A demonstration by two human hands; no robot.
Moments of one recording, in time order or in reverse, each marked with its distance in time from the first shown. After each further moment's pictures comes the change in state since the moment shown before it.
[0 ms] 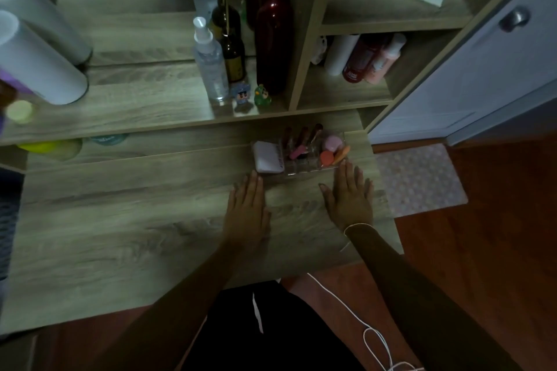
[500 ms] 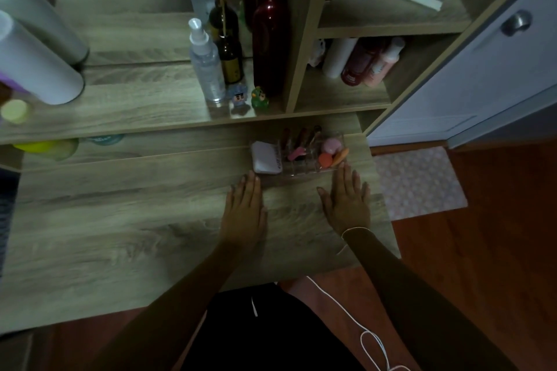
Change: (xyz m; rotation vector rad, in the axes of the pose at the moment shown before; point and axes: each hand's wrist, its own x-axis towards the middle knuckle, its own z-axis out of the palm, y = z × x) left_hand 0.007 0.002 0.005 0.017 0.005 -0.030; right_hand 0.004 0.006 0.006 0.023 0.008 -0.024
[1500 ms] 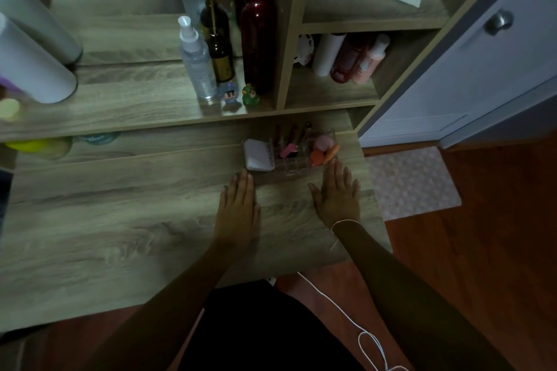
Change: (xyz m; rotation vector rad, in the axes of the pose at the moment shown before) left_hand -0.004 0.007 -0.003 0.012 0.008 -0.026; right_hand -0.002 -0.009 -0.006 0.020 -0.034 0.028
